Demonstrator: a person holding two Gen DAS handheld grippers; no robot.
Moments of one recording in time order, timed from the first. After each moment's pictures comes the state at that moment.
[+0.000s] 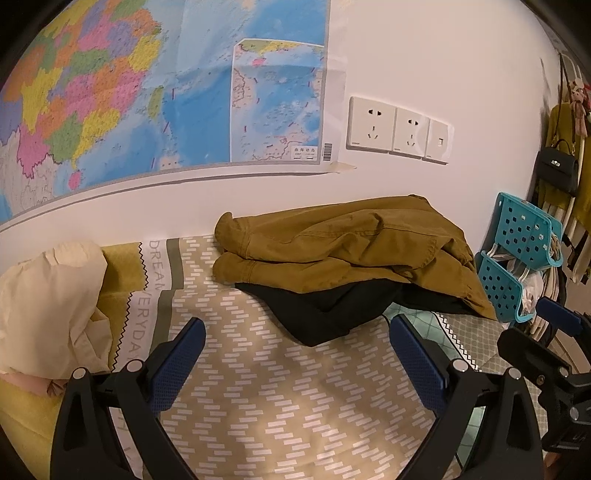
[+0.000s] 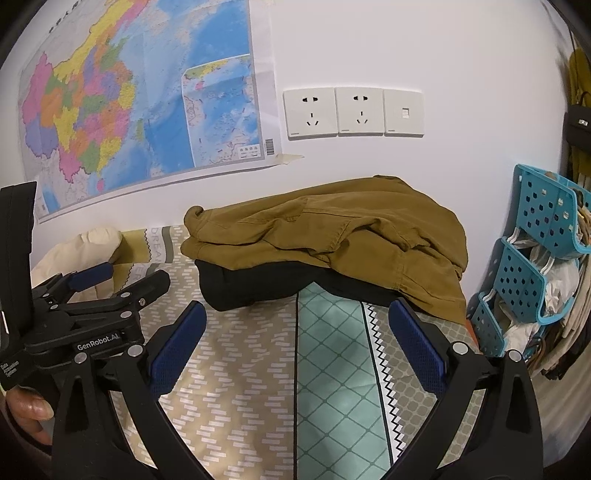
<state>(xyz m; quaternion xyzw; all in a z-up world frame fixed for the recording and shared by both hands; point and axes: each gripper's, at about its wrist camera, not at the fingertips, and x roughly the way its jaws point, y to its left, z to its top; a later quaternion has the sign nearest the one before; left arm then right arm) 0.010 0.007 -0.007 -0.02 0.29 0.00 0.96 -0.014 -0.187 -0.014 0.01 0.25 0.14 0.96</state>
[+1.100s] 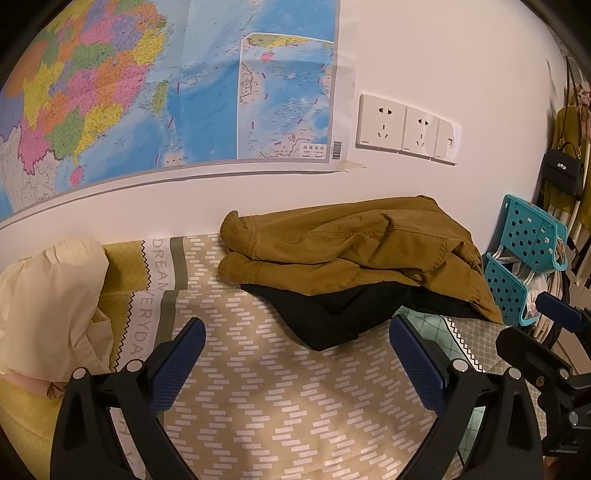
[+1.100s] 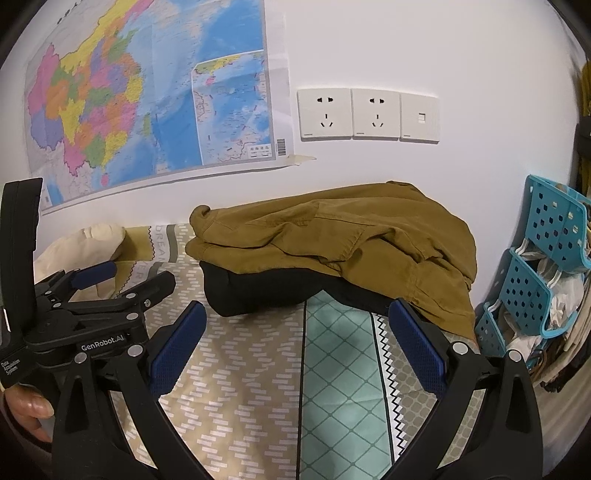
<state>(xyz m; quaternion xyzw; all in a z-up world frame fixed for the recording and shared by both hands) 0.017 0.013 -0.008 -0.03 0.29 0.01 0.96 -0.001 -0.177 -0.013 0.00 0.25 0.15 0.96</state>
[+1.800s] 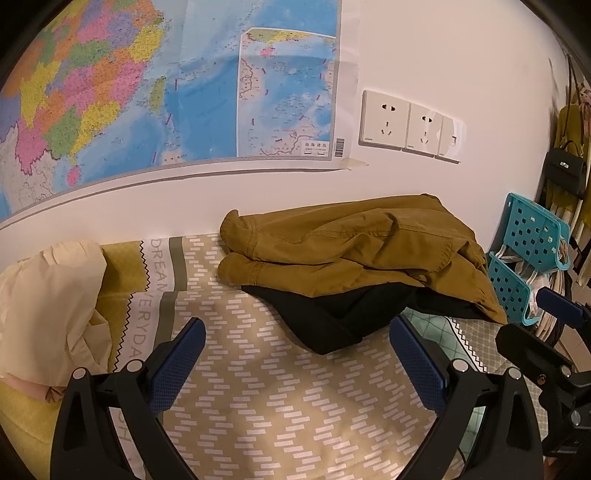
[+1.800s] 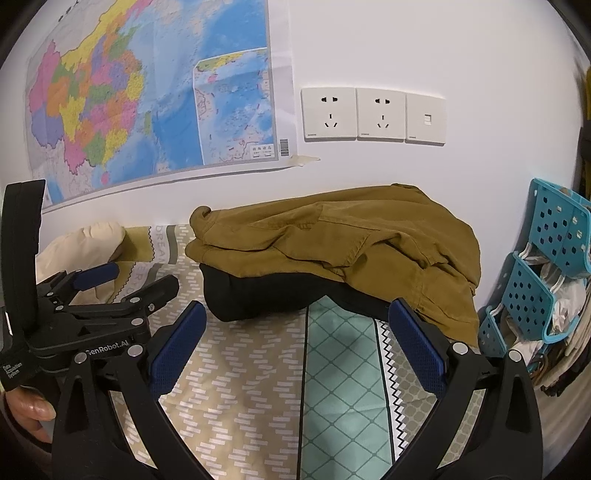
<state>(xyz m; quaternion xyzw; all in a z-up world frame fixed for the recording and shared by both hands) 0.026 0.016 -0.011 -0.03 0.29 0.01 0.96 0.008 -0.171 -0.011 -0.01 0.25 0.16 0.96</state>
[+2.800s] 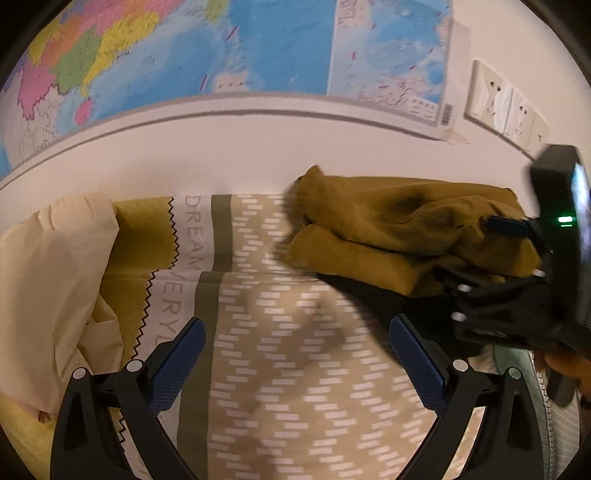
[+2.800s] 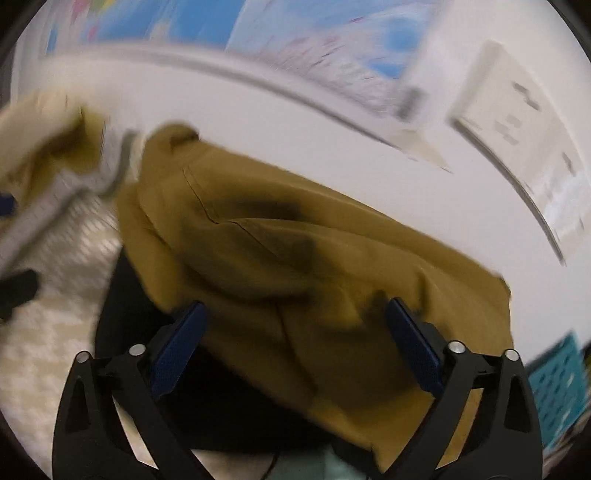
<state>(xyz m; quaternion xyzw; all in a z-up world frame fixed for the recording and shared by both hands) 0.099 0.098 -0.059 -0.07 0.37 0.07 0.93 0.195 -0.048 -0.068 -0.30 0.29 0.18 0.89</state>
